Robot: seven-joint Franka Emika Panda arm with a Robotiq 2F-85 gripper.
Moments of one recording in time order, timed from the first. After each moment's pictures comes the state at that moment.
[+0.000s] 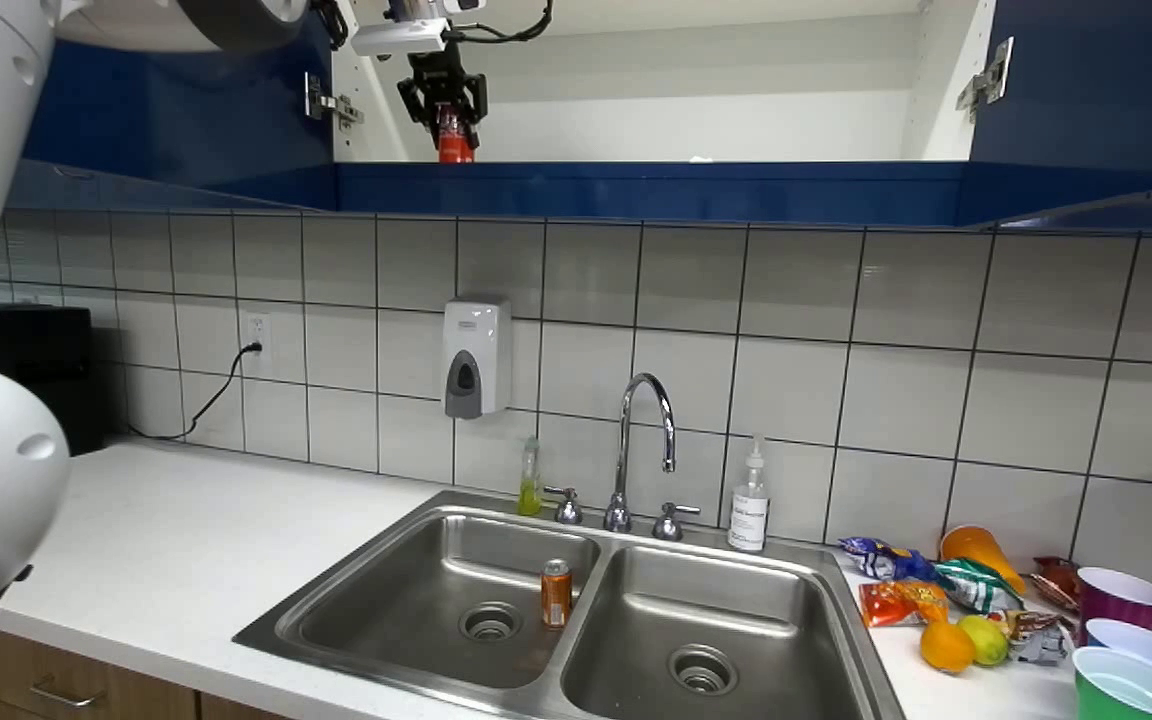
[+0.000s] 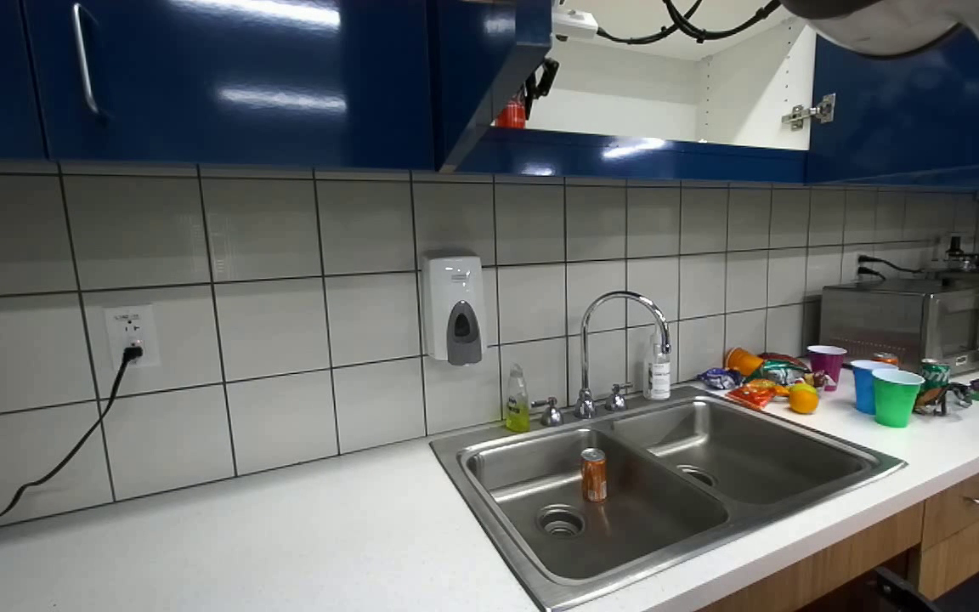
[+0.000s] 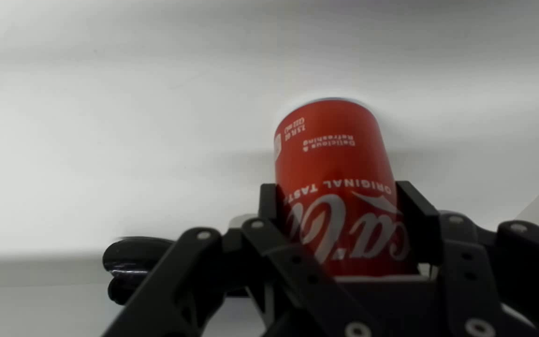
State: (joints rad) arm 0.10 0.34 0.10 -0.88 -0.16 1.80 0.16
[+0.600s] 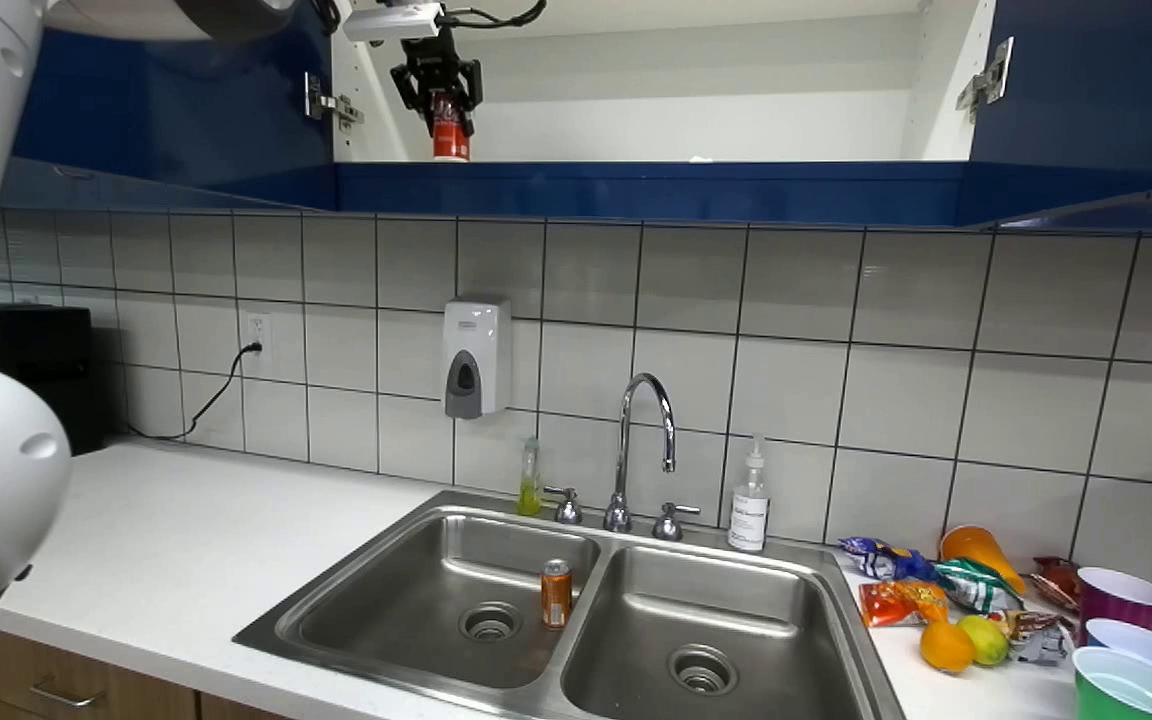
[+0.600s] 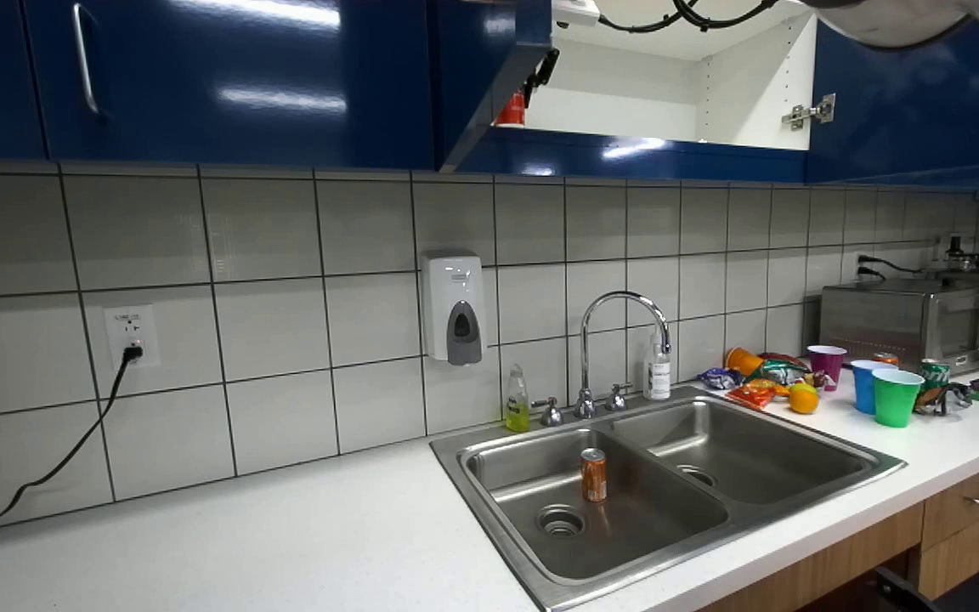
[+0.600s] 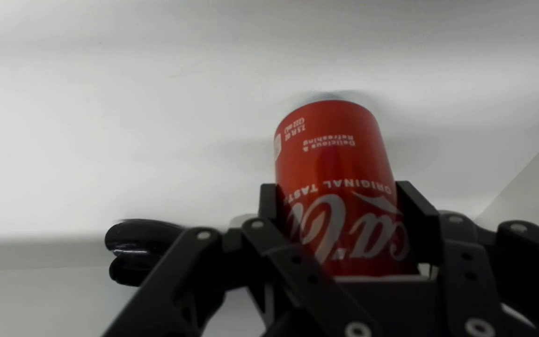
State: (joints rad) arm 0.10 0.31 0.10 -0.89 -0.16 1.80 0.16
